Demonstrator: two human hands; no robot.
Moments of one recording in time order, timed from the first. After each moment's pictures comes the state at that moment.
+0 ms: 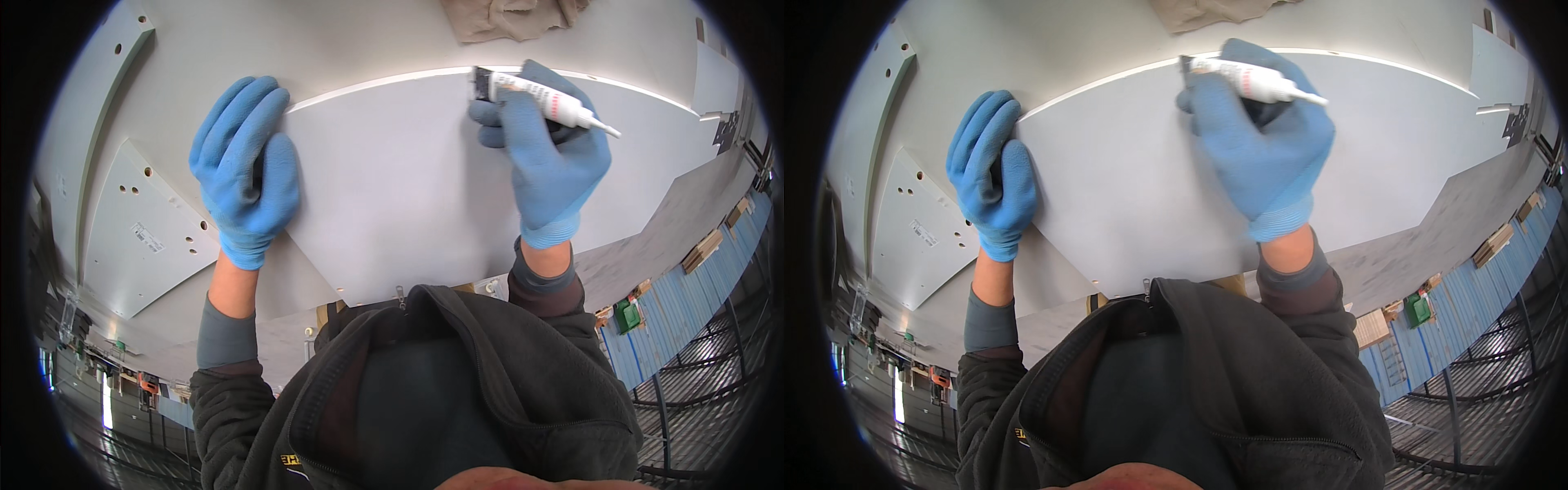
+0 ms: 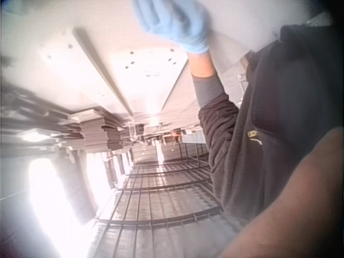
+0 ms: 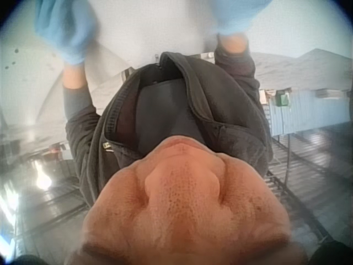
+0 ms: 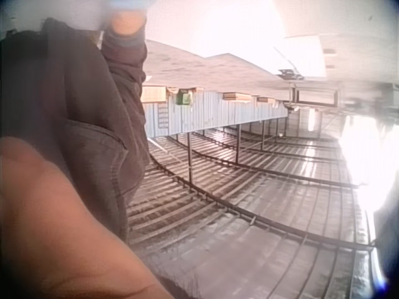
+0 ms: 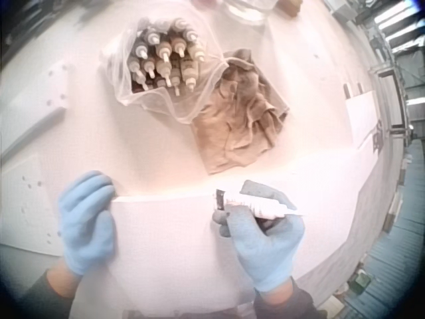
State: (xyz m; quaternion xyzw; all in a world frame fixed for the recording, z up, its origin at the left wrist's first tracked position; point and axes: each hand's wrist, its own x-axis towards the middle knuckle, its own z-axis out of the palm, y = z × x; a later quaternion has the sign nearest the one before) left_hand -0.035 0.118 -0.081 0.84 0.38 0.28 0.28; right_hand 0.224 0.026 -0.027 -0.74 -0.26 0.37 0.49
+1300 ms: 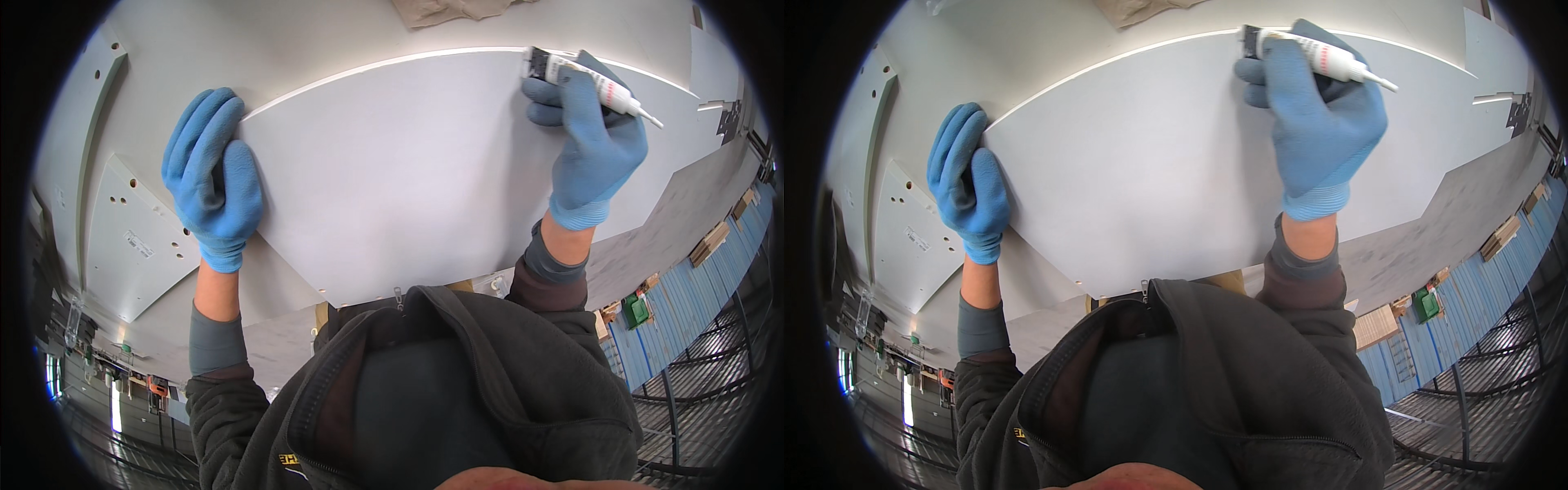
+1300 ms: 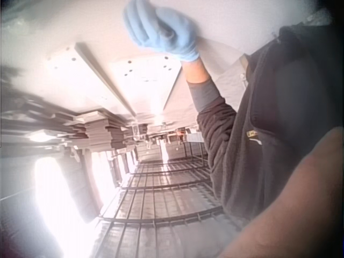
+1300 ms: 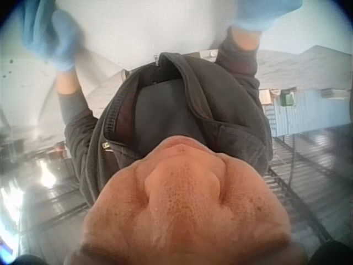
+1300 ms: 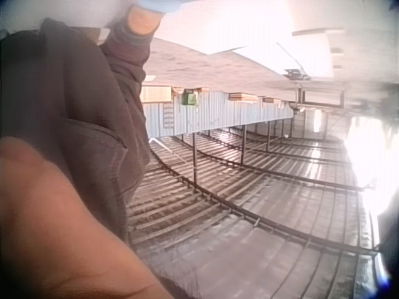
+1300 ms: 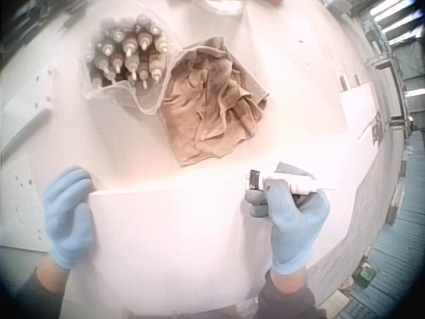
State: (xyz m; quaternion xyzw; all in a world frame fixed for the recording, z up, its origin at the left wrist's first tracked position) left_hand -0.036 0.112 -0.080 0.85 0.39 0.26 0.25; right_hand 0.285 0.008 -0.032 -0.75 -0.22 0.30 0.54
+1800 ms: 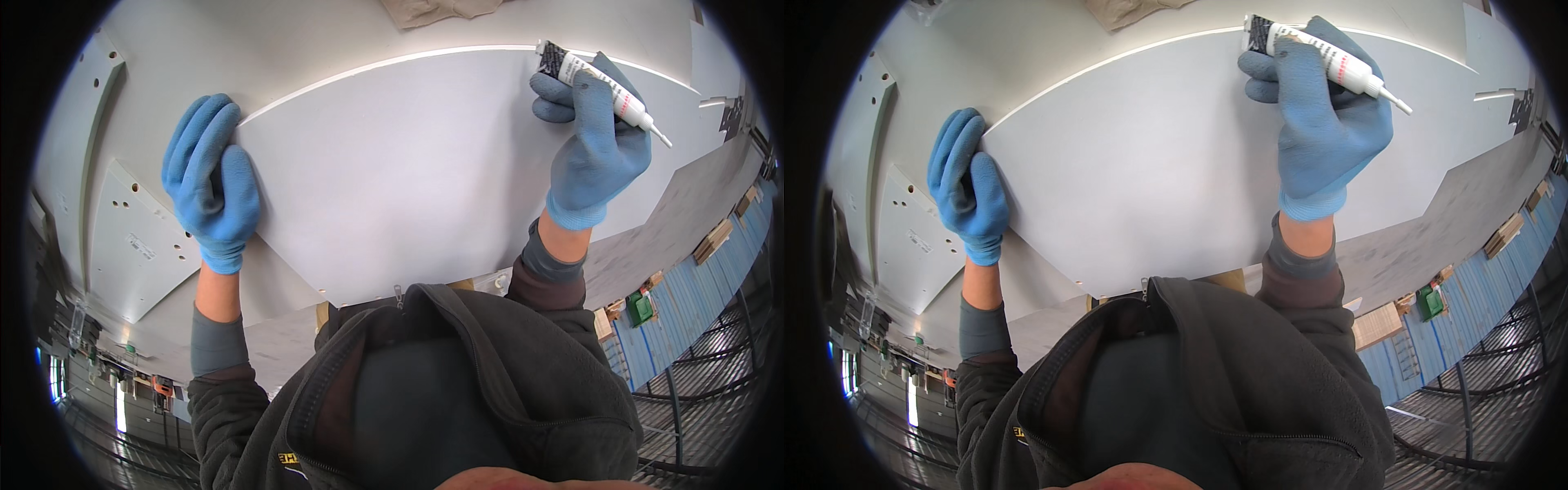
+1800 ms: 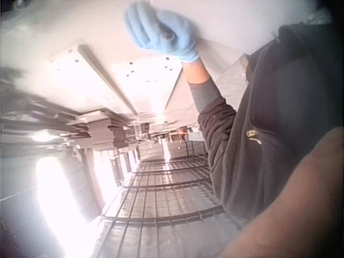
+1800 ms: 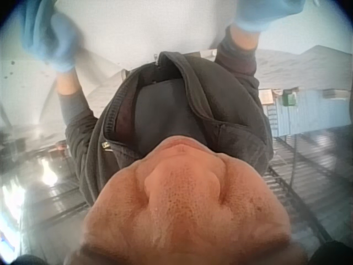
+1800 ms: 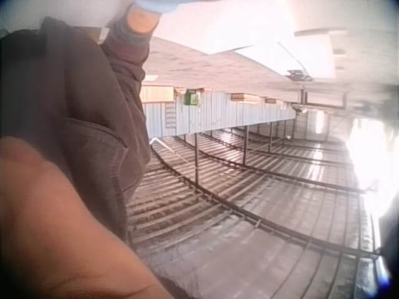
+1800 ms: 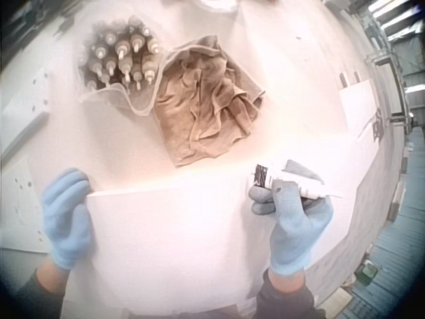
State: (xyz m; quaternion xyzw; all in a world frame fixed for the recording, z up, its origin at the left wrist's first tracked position) left_hand -0.037 0.110 -0.080 0.84 0.41 0.25 0.26; right_hand 0.292 0.002 -0.043 -0.71 -0.25 0.25 0.61
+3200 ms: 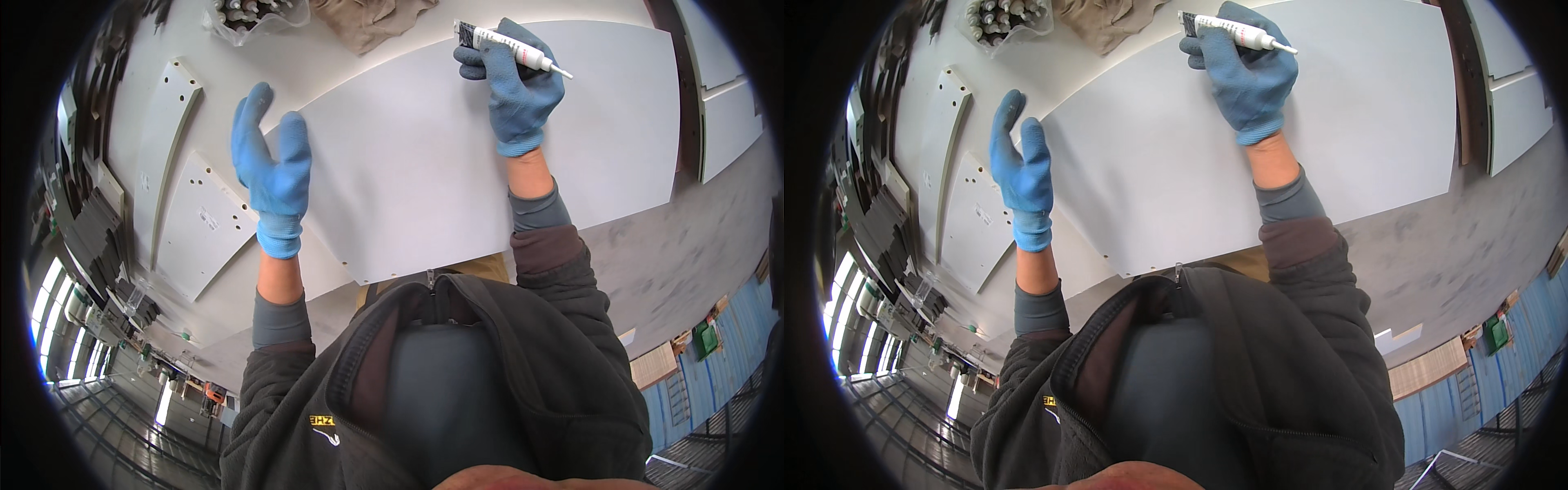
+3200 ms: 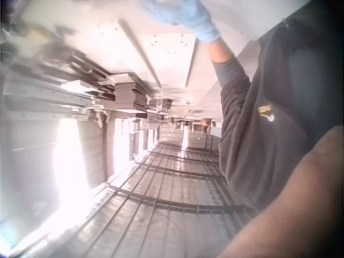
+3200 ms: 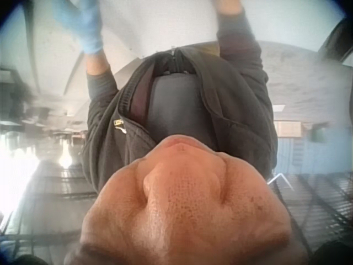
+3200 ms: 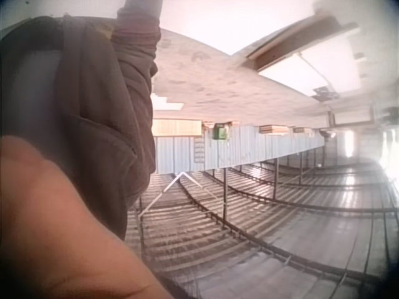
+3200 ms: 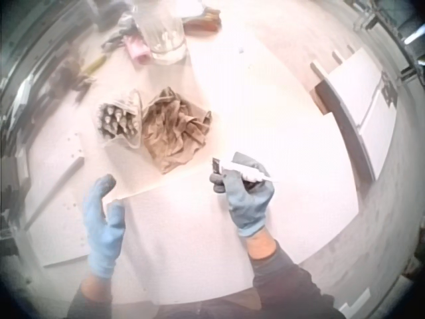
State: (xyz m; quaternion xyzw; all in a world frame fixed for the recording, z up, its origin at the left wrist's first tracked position) left_hand 0.046 0.084 -0.011 0.80 0.50 0.23 0.25; right_hand 0.313 -0.014 -0.080 -0.55 -0.24 0.29 0.74
